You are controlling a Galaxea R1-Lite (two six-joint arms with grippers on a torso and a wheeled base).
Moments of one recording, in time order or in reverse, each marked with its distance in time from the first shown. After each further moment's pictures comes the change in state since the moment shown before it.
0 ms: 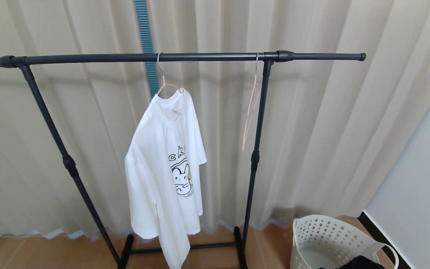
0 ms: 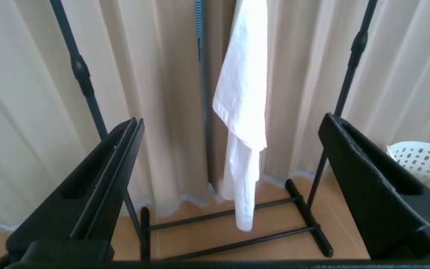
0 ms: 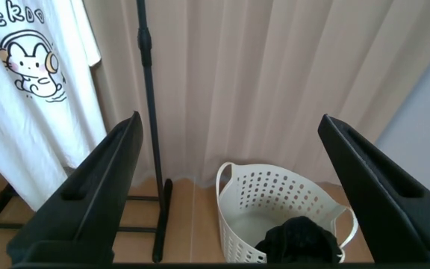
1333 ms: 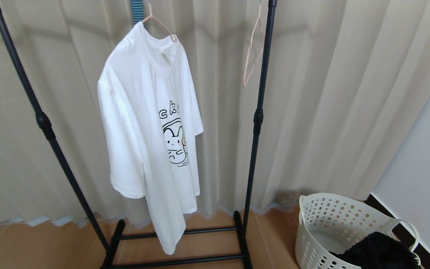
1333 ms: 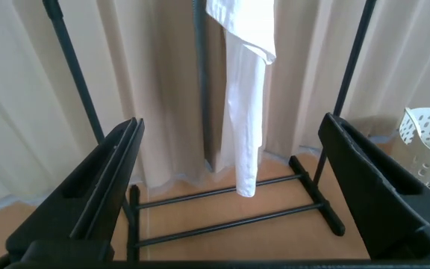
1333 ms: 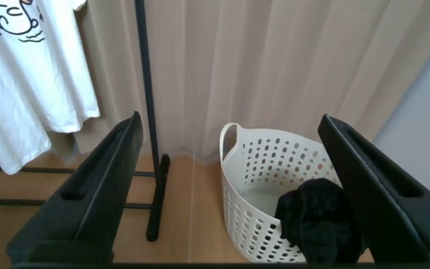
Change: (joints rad) left arm 0.000 0.000 0.000 -0.001 0.000 0.000; right arm 0.000 0.000 0.000 -0.001 0.000 -0.001
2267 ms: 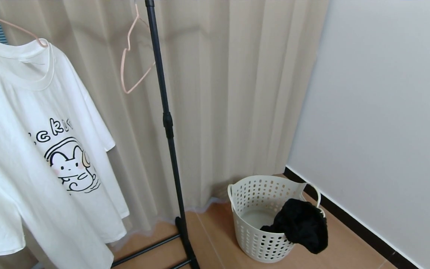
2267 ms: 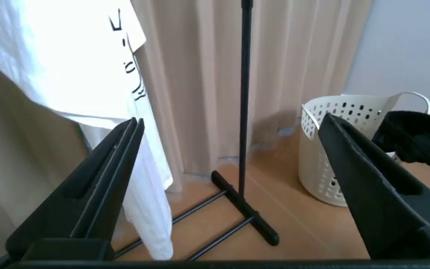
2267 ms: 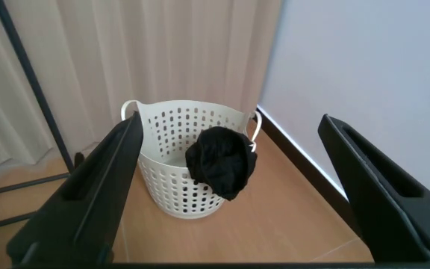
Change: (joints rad) left arm -0.001 0.001 0.000 0.001 0.000 0.005; right arm 0.000 0.000 0.001 0.000 0.000 0.001
